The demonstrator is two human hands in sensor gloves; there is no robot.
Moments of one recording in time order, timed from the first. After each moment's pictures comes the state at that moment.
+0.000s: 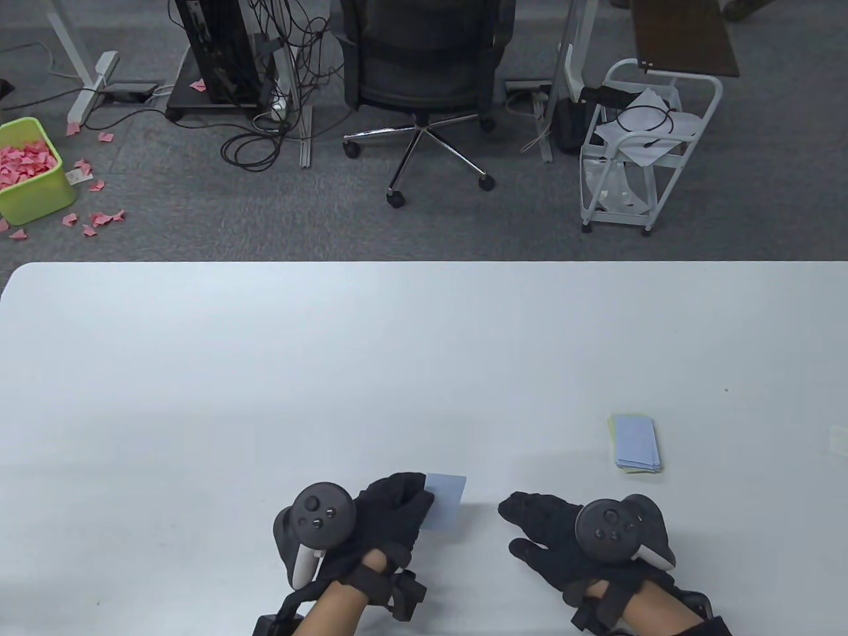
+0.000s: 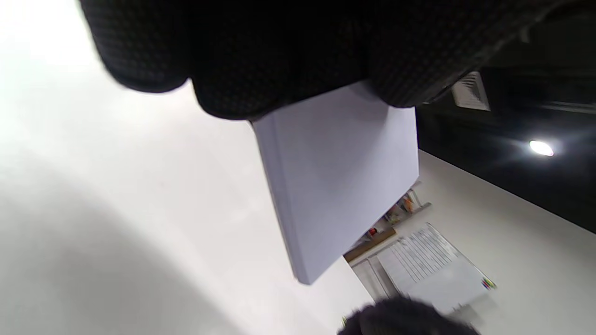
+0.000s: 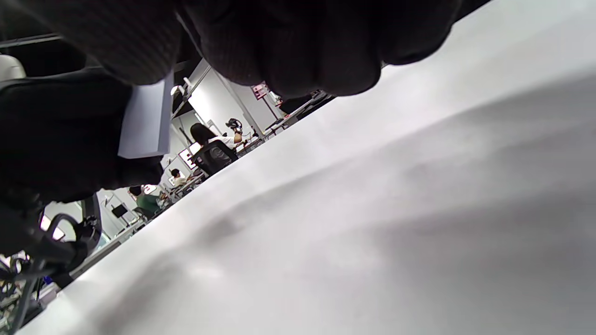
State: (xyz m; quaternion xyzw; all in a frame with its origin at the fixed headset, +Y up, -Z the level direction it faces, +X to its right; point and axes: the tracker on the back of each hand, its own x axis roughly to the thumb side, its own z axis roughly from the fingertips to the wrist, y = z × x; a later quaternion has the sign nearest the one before) left_hand -0.125 -0.723 -0.231 0.03 -0.12 0.47 0.87; right_hand 0.183 -0.741 -0.236 0.27 0.05 0.91 0.31
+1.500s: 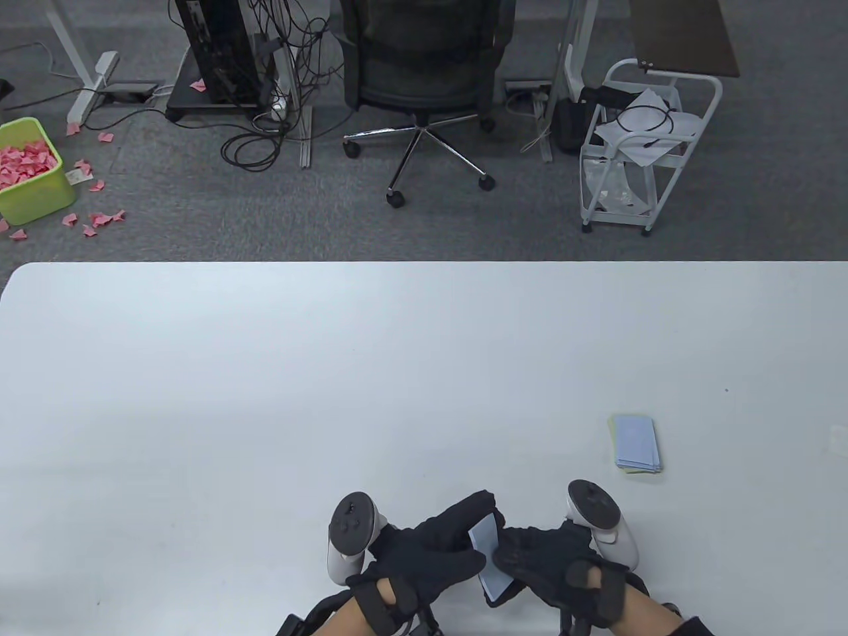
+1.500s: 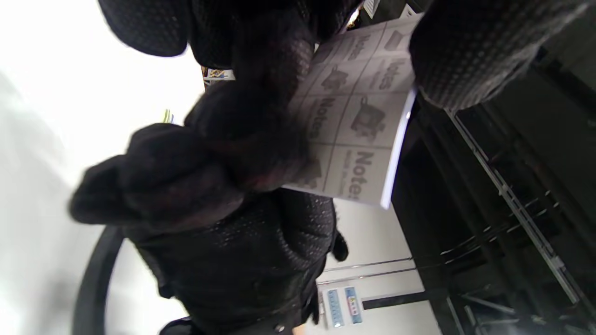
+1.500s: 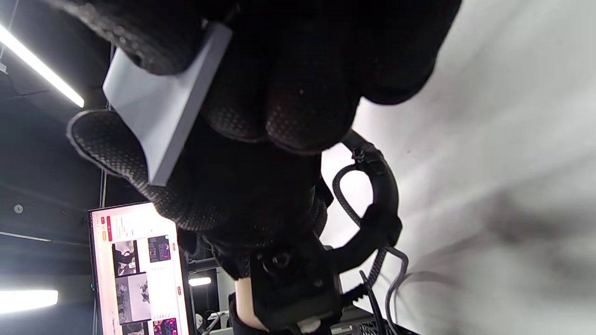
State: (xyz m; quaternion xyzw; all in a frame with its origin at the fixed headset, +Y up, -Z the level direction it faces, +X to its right) left_hand -0.074 -0.750 -0.223 -0.16 -0.32 0.71 0.61; right_hand 0.145 -0.767 -0.225 0.23 0.37 0.62 0.65
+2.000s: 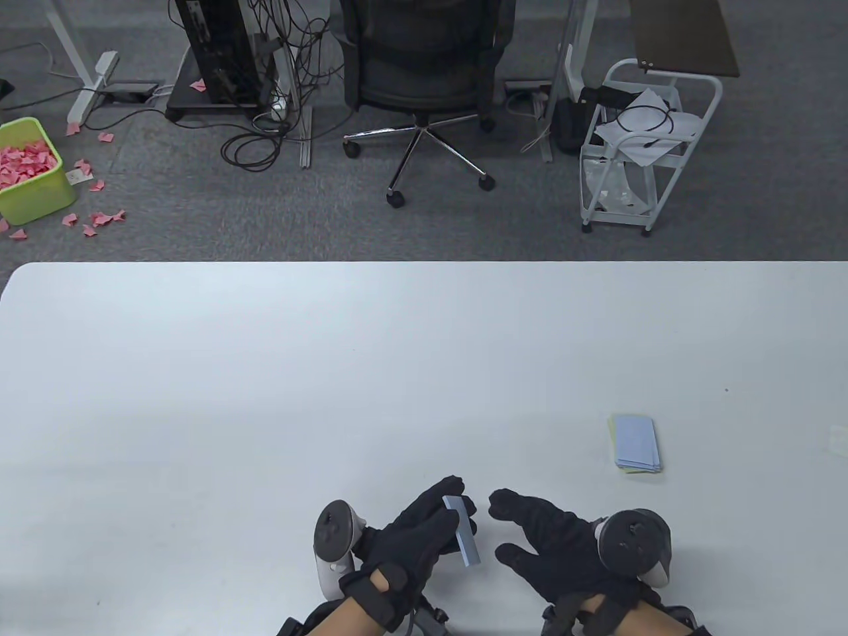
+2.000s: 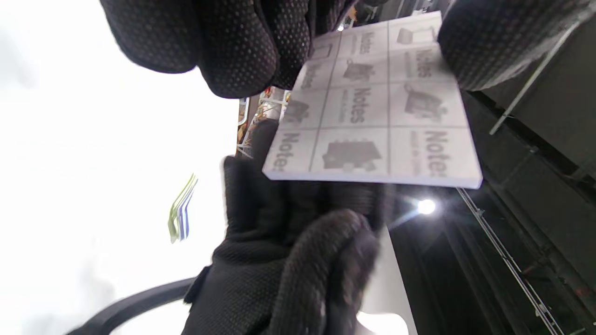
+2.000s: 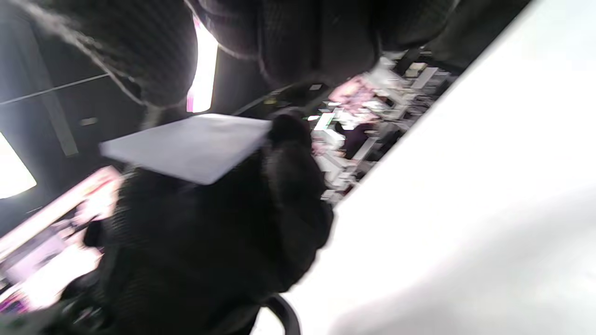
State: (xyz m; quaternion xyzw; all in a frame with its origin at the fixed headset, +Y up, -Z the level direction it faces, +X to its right) left_hand -0.087 -0.771 -0.223 -0.12 -0.18 0.77 0.61; right_hand 0.164 -0.716 -0.212 0.35 -0.04 0.81 0.47
